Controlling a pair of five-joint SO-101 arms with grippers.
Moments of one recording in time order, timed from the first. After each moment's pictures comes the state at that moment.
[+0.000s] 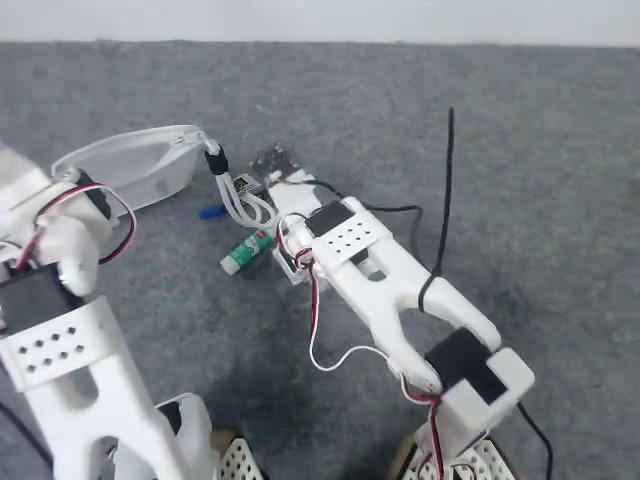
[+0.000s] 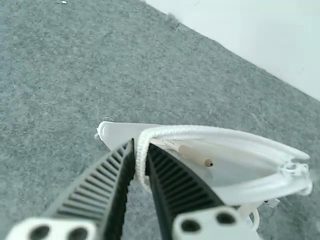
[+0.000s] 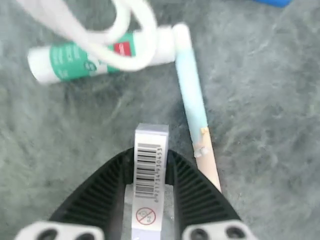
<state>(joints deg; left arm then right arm) -29.7 -42.2 24.6 68.4 17.3 -39.6 8.7 15.2 56.0 -1.0</state>
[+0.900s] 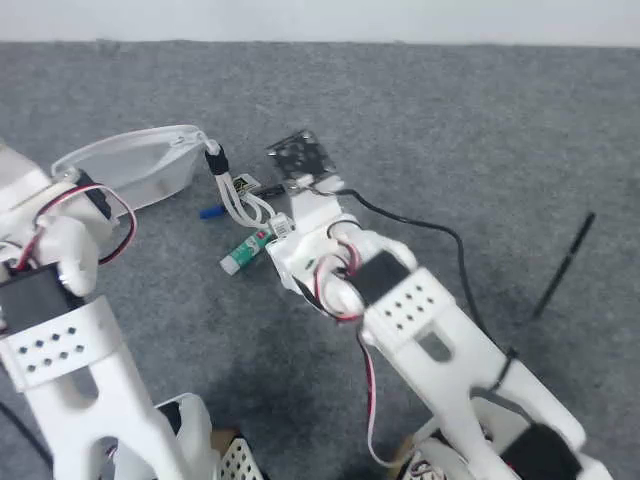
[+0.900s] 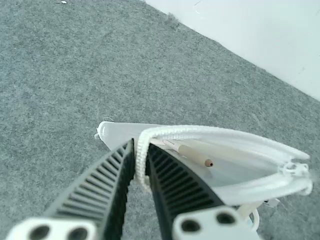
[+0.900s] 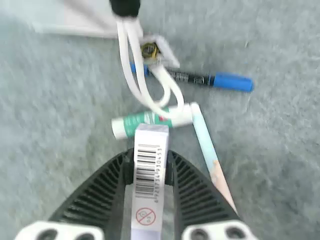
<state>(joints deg) -29.7 -42.2 24.6 68.4 17.3 -43.1 -25.9 35.4 43.8 -9.5</state>
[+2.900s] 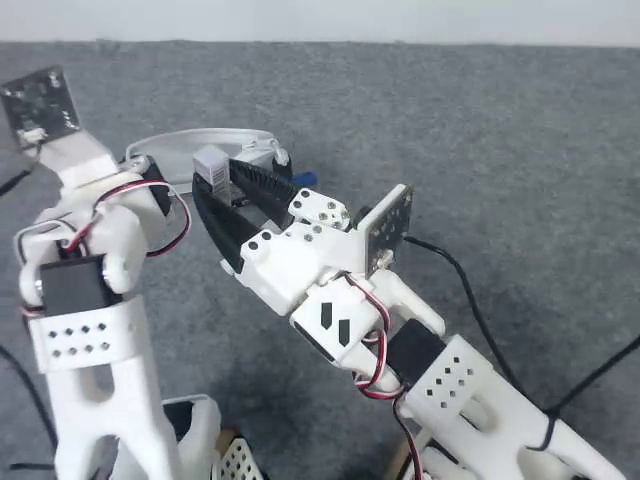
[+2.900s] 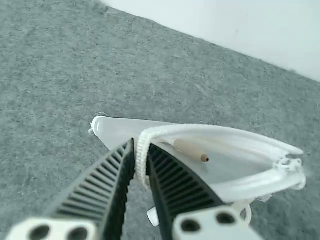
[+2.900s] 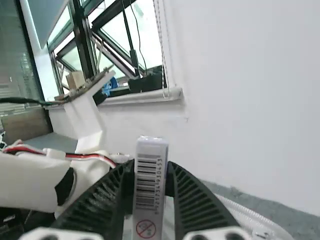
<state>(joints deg) -15.4 -42.3 24.6 68.4 17.5 -51.9 -47.9 49.3 -4.6 -14.1</state>
